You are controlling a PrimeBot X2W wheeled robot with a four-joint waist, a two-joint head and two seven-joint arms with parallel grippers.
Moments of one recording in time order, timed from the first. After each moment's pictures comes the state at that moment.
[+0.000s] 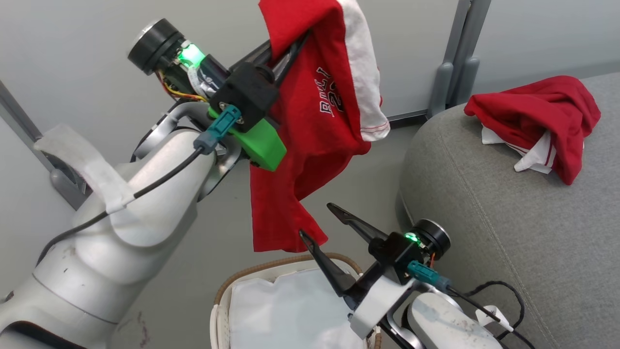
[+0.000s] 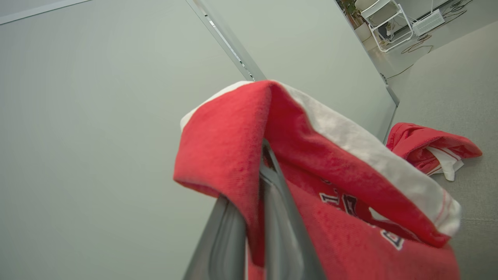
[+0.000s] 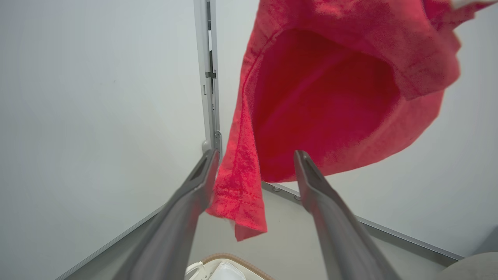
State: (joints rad) left arm -0.97 0.30 -0.81 0.34 -0.24 -0.12 -0.18; right arm -0.34 -0.05 0.60 0.28 0.20 0.13 -0.26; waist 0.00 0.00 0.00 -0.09
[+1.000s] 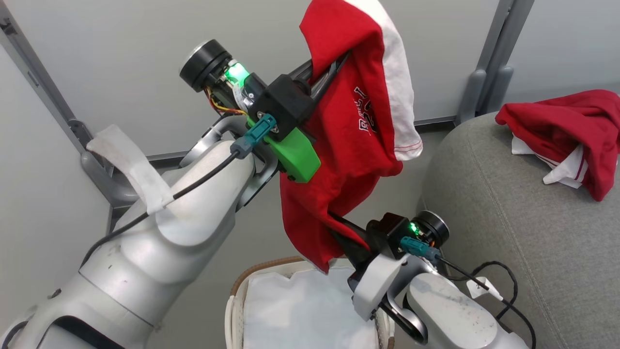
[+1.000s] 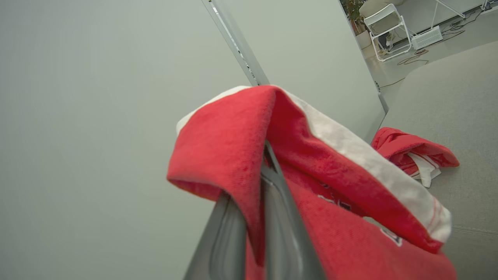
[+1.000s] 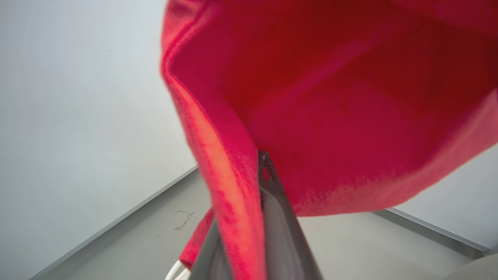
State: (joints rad) left arm -0.98 0.17 -0.87 0.48 -0.32 -0.12 -0.25; right arm -0.49 -0.05 0.67 0.52 0.31 0.13 -0.26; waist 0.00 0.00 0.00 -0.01
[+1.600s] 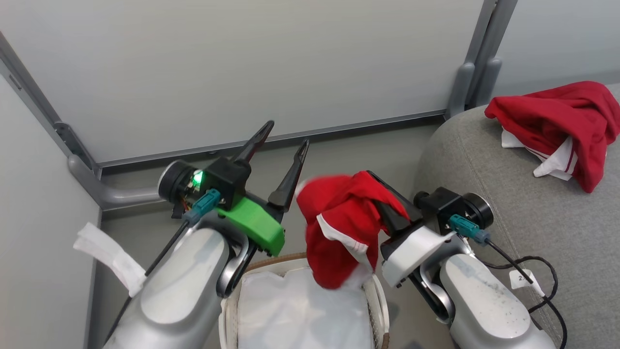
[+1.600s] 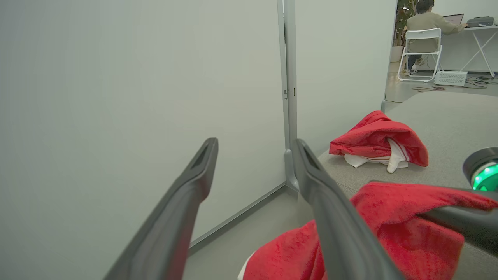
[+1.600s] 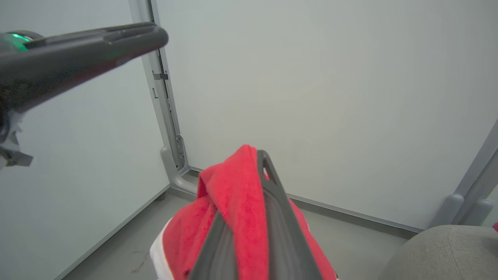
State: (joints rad) left arm -0.61 0.18 -0.69 0.44 -0.44 -0.11 -0.26; right arm -0.43 -0.05 0.43 0.42 0.24 0.13 -0.26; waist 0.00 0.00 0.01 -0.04
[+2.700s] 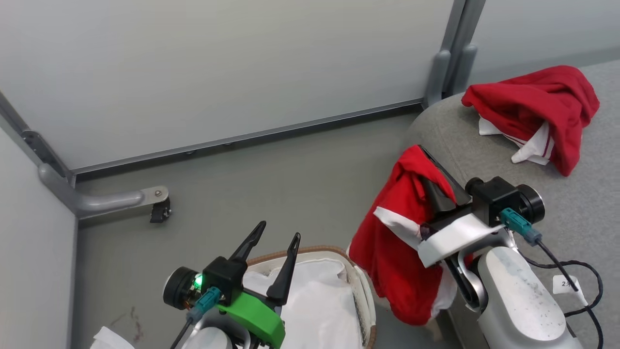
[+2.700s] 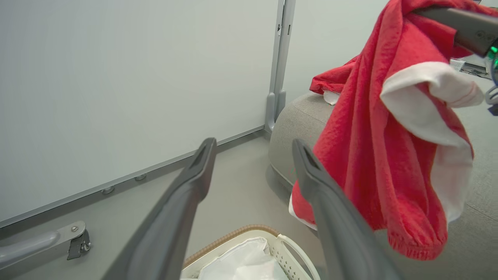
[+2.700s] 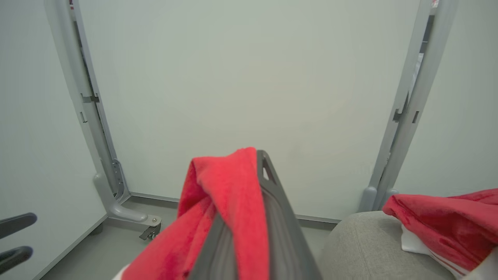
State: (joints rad) left arm -0.20 0.11 -0.52 0.35 -0.31 -0.13 -0.26; right arm -0.37 -0.05 0.21 0.29 0.13 0.13 -0.26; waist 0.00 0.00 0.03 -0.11
